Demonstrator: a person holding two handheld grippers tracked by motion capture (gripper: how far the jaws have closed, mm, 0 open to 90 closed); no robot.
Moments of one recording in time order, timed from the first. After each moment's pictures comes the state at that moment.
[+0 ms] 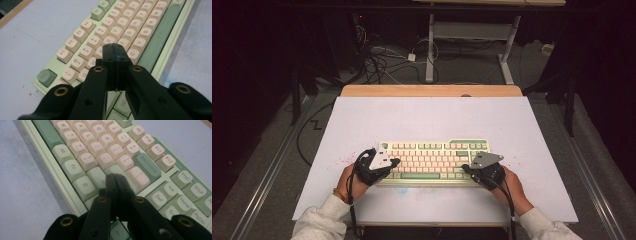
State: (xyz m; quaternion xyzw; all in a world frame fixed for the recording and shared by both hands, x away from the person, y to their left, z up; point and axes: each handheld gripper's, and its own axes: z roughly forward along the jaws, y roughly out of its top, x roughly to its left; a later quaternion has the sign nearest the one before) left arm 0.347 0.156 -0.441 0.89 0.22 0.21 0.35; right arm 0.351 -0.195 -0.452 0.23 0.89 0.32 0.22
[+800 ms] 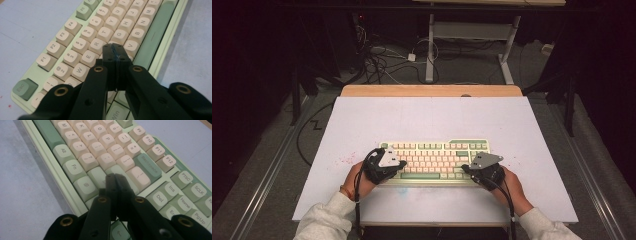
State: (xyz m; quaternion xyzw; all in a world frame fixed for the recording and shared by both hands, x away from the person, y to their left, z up) left arm 0.356 0.140 -0.447 0.90 0.21 0.17 0.33; right arm 0.350 -0.195 -0.452 0.23 0.89 0.32 0.23
